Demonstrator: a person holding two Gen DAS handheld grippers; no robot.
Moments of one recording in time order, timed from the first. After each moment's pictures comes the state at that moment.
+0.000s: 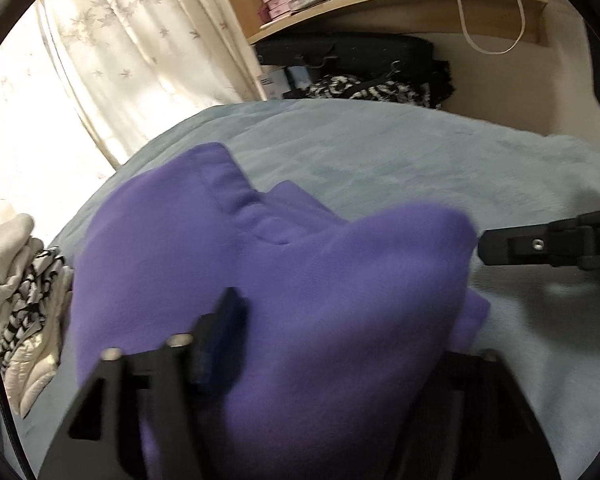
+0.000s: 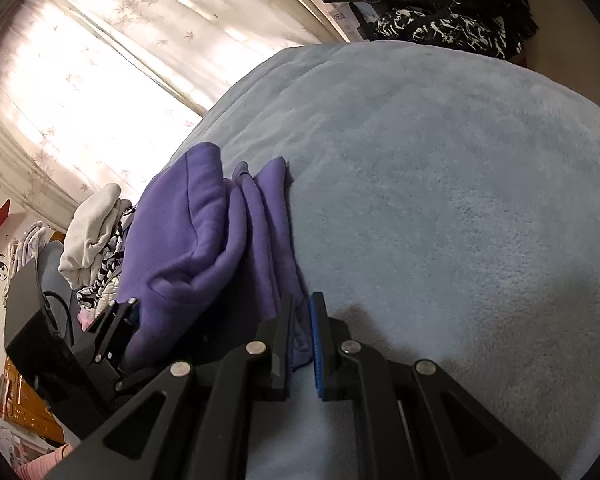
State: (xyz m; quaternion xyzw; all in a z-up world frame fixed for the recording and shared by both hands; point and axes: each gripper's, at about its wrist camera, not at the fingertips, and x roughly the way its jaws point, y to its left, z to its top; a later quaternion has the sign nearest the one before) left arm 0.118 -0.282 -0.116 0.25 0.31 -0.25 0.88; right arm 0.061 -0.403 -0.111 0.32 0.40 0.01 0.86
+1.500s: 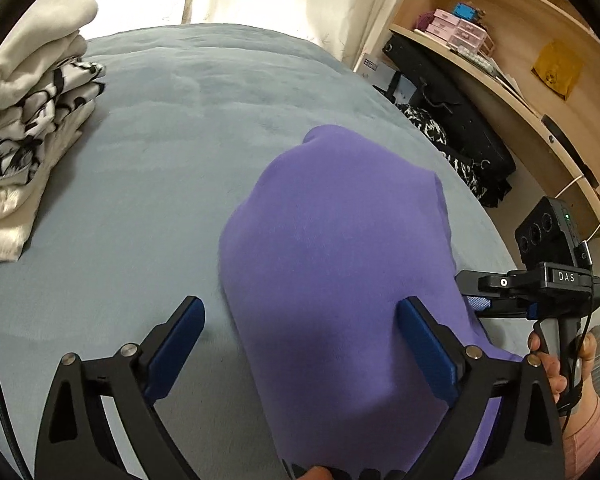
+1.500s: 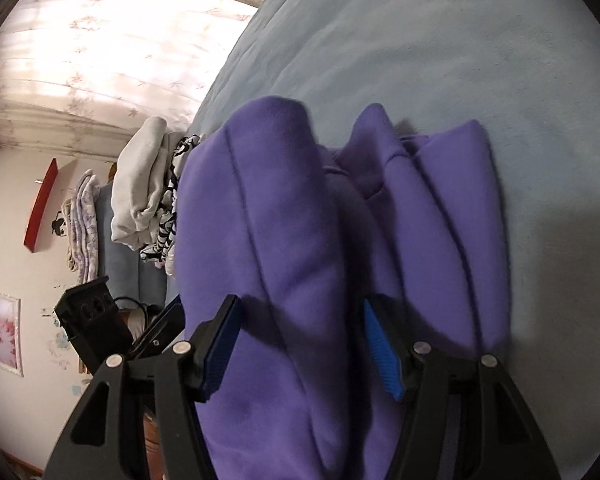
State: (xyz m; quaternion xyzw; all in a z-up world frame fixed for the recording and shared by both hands) left arm 0.265 -0.080 -0.096 -0.07 0.46 -0.21 0.86; right arm 0.269 -0.354 -0.137 0.37 0.54 0.22 0.72
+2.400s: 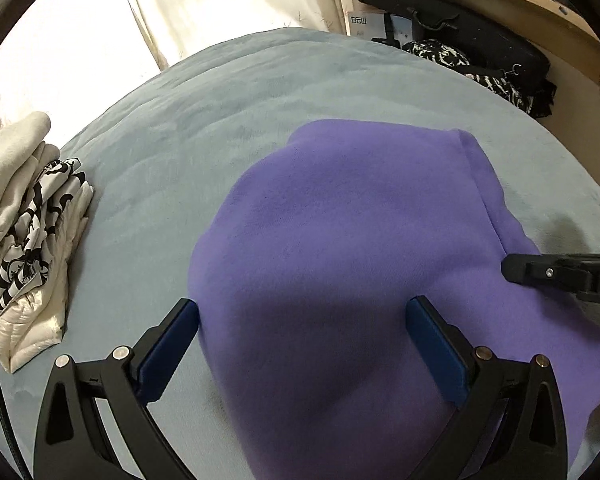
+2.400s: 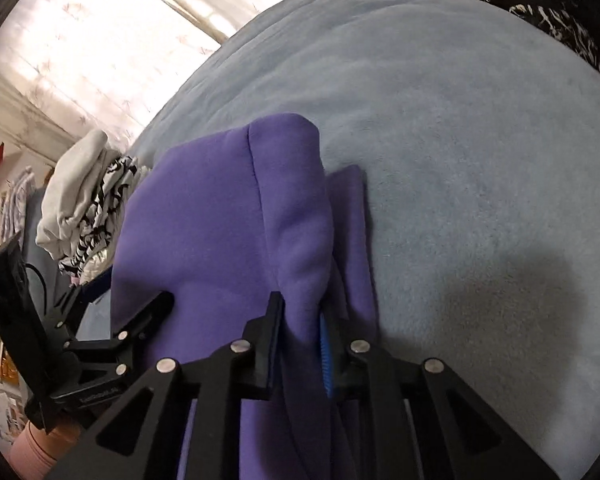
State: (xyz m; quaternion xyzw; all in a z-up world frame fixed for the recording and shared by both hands) left arm 0.278 -0.203 -0.120 0.16 0.44 -0.13 0.87; right arm 0.241 -0.389 -0.137 0.26 0.50 0.09 0.82
